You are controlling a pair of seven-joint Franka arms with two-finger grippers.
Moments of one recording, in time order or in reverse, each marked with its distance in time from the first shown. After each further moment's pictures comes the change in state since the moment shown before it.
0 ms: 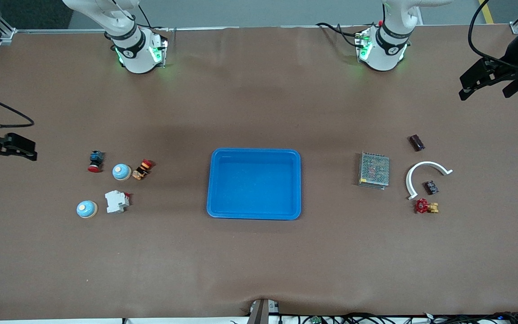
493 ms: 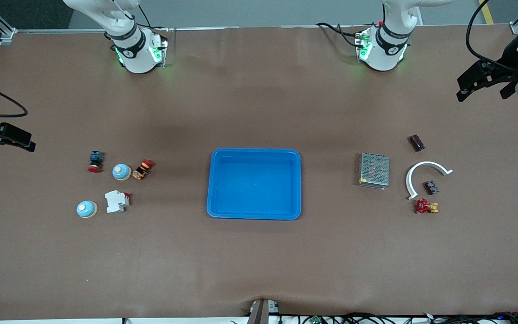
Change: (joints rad) left arm 0.000 0.007 -0.003 -0.004 0.000 -0.002 0.000; right arm -0.009 -0.129 0.017 -0.184 0.034 0.089 0.115
